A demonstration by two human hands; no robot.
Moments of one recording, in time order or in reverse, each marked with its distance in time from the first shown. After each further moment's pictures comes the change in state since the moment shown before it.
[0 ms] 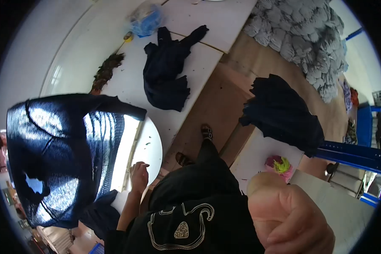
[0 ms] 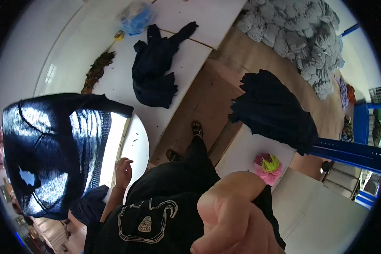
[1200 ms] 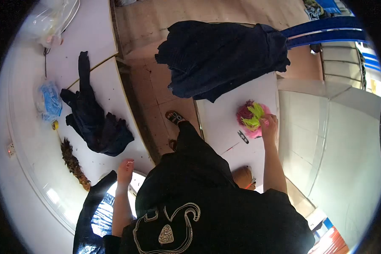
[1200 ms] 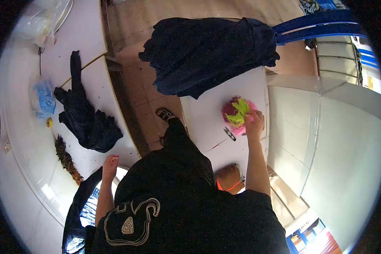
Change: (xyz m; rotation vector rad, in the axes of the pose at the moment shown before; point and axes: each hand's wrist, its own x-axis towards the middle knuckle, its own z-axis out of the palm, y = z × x) left_hand 0.272 0.082 0.106 -0.045 -0.767 0.070; right_hand -0.331 -0.280 -0.319 -2.093 0.322 1.537
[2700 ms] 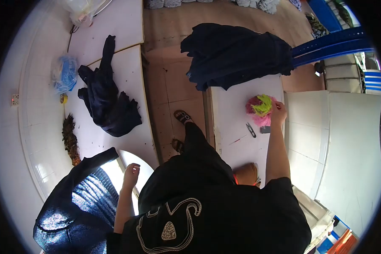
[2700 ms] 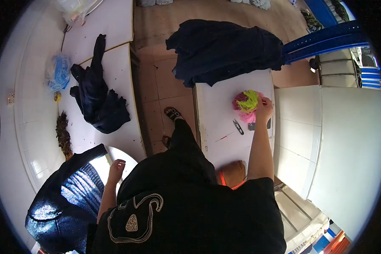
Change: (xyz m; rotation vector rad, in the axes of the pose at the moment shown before) left_hand -0.134 -0.110 0.050 -0.032 0.072 -0.009; right_hand -0.002 -0.005 0.014 0.284 0.221 0.286
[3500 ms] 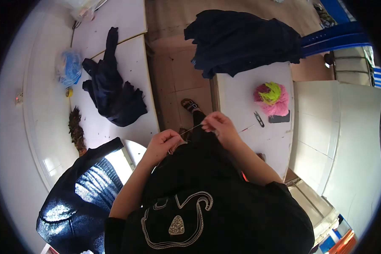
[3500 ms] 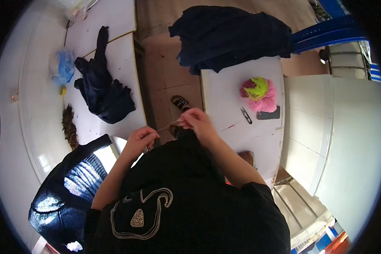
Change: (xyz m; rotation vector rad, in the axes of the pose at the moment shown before) left_hand 0.033 0.230 0.004 -0.599 -0.447 0.027; right_hand -0.223 -0.164 0.034 0.969 -1.119 0.560
